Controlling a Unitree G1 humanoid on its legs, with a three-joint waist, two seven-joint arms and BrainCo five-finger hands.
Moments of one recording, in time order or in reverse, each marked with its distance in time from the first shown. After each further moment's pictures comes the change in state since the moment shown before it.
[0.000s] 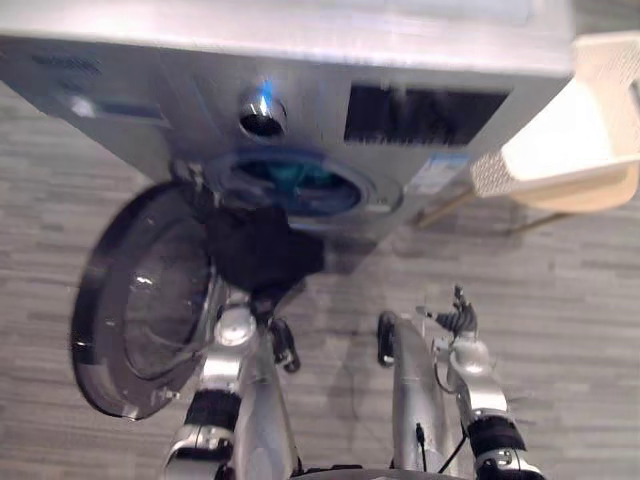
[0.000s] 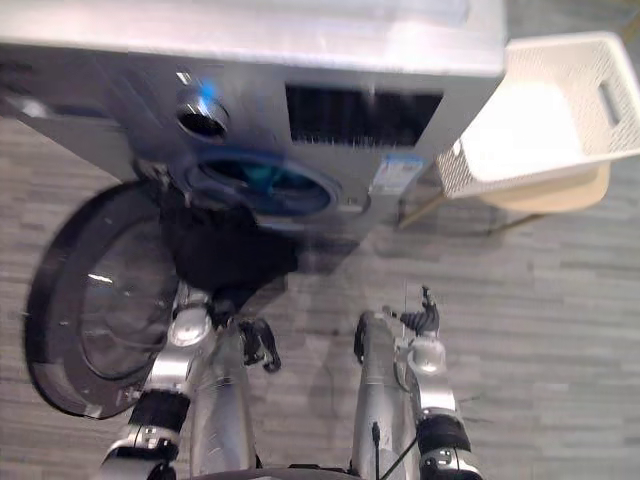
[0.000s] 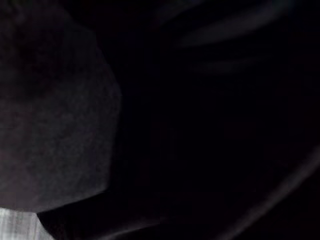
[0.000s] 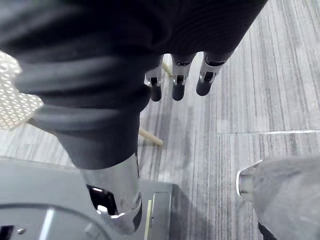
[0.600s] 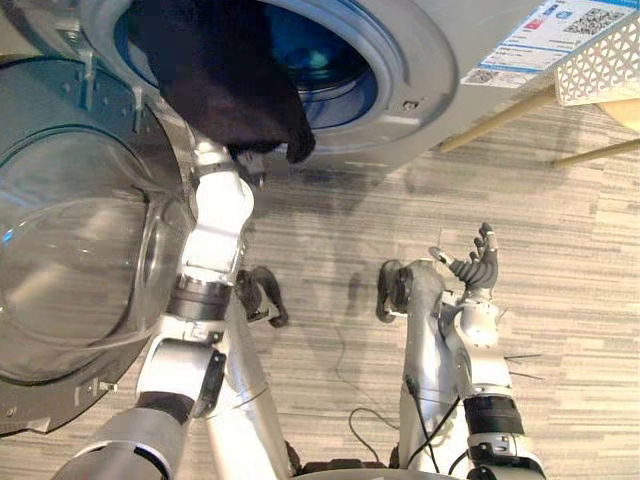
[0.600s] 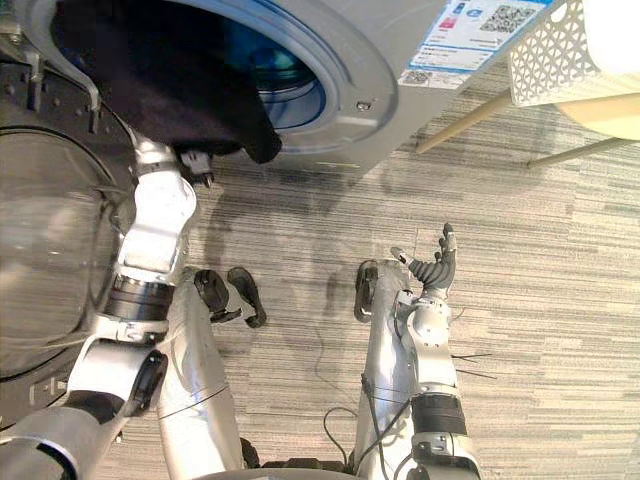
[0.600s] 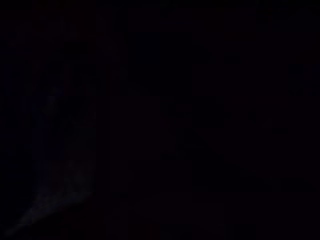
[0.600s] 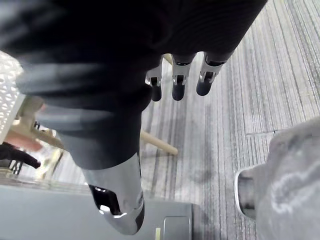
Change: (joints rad) left arm -0.553 0.218 -0.051 -0.117 0.193 0.034 0.304; right arm -0.013 0.039 -0.017 -0.213 0.026 -0.135 -0.093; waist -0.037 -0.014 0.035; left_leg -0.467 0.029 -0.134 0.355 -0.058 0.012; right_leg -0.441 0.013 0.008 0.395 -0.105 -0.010
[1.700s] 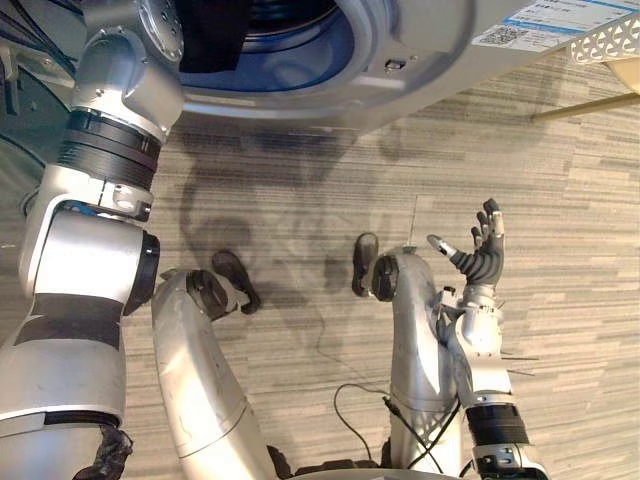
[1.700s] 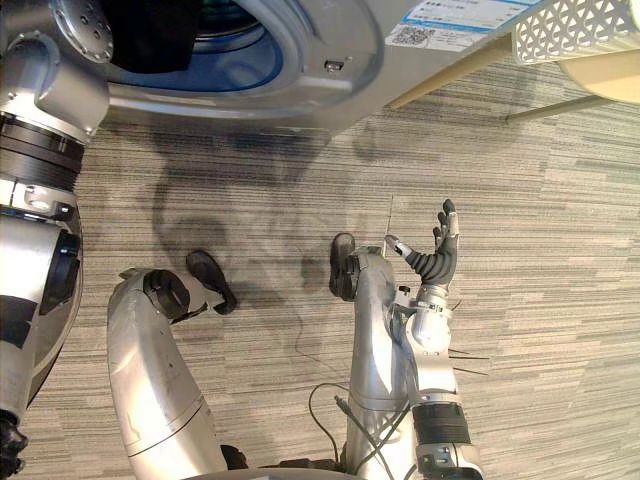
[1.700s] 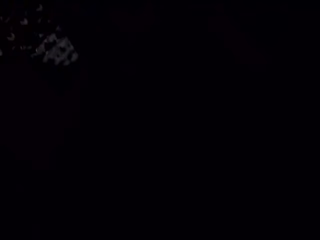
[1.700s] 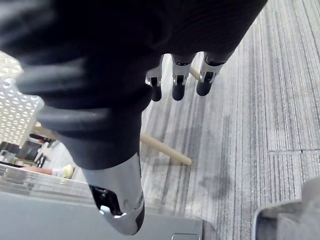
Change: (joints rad) left arm -0.581 0.210 -0.323 0.537 0.705 0.170 -0.189; right arm 0.048 -0.050 0.087 -0.062 0.040 -0.160 0.063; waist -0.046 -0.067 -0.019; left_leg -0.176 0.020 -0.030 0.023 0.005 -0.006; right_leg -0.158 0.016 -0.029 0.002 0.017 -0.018
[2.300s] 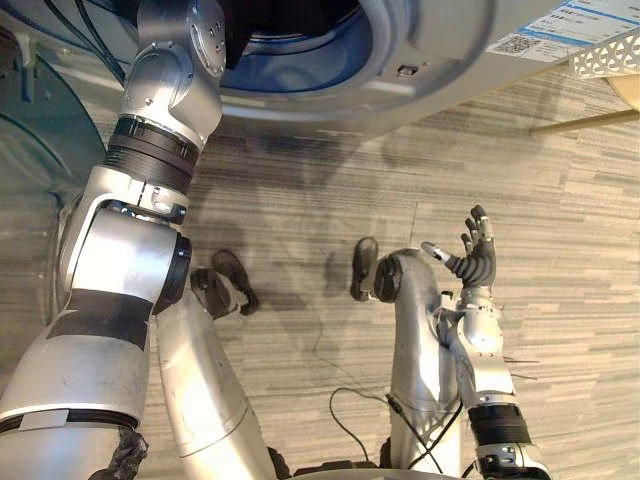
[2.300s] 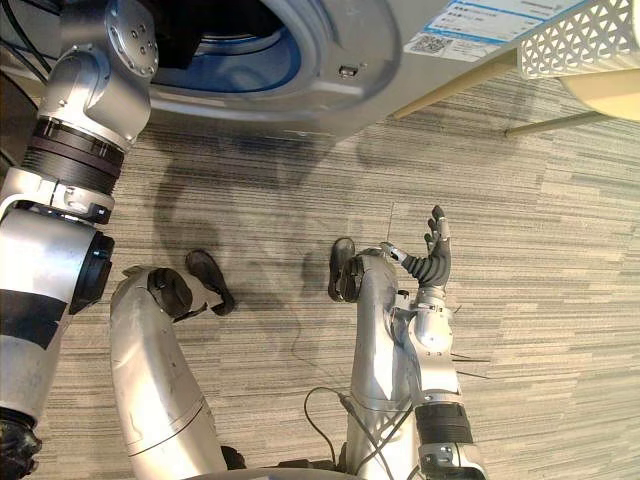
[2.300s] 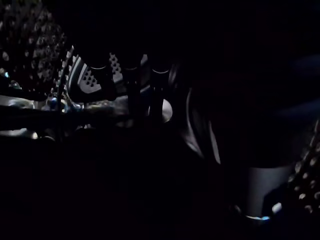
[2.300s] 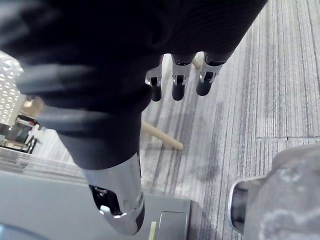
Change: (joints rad) left arm 0.100 -0.021 0.049 -0.216 -0.027 -0.023 -0.014; right arm -0.001 0.001 -0.029 0.099 0.010 0.020 0.044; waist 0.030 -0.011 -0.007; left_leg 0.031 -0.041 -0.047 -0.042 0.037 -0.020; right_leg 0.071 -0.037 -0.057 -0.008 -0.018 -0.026
